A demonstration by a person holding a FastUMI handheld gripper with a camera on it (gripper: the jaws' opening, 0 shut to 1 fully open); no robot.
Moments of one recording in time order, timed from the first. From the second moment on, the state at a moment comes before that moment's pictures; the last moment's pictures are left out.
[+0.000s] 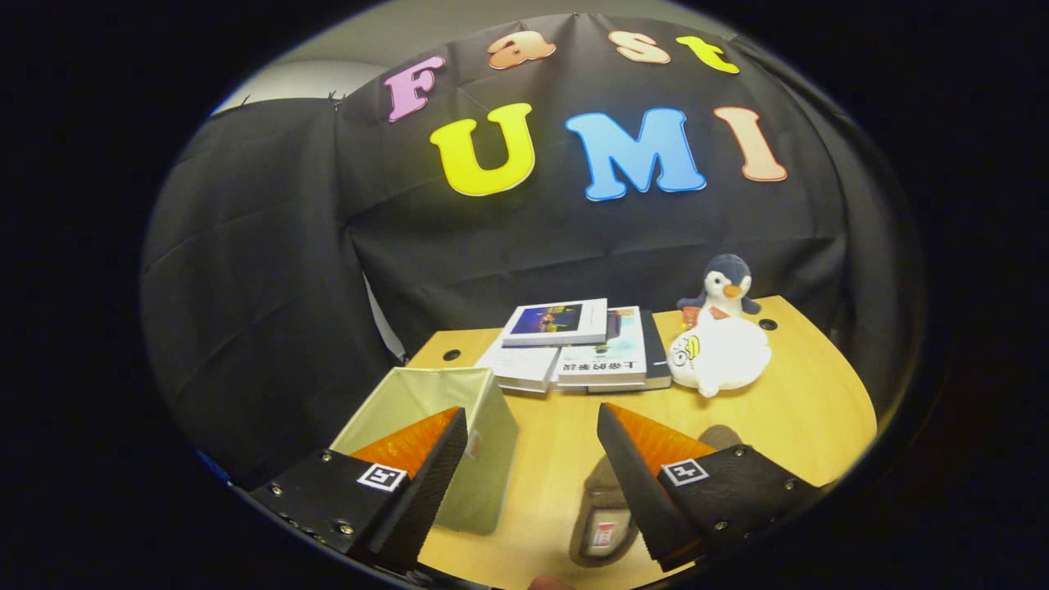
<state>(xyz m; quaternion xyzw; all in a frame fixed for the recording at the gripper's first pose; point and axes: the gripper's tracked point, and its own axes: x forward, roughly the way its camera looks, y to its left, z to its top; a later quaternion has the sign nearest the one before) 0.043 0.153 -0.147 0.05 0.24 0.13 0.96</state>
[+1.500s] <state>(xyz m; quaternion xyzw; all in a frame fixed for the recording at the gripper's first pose) 0.014 0.063 -0.358 0.01 0.44 0.06 0.90</state>
